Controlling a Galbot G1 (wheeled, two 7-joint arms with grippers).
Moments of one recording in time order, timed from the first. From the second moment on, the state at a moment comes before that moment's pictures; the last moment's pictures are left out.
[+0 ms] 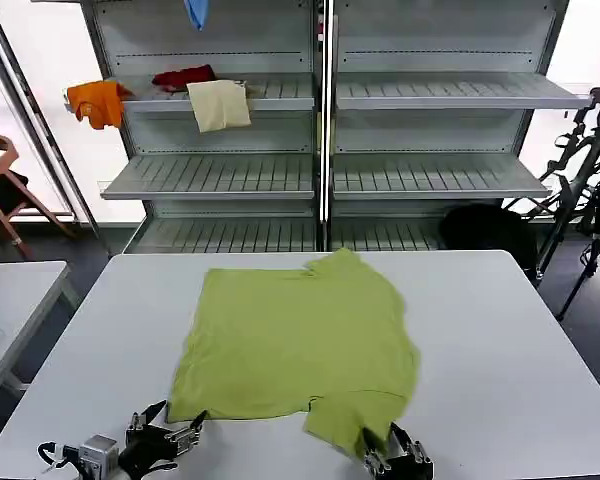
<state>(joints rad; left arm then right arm) 1.77 -0.92 -0.60 -2.30 -0.60 0.58 -0.16 -1.83 1.34 0.32 2.40 0.11 -0.58 0.15</state>
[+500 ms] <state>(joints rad) 1.74 -0.94 -0.59 -2.29 -0.62 0.58 -0.14 -1.82 1.36 0.34 2.42 0.13 -0.58 0.15</state>
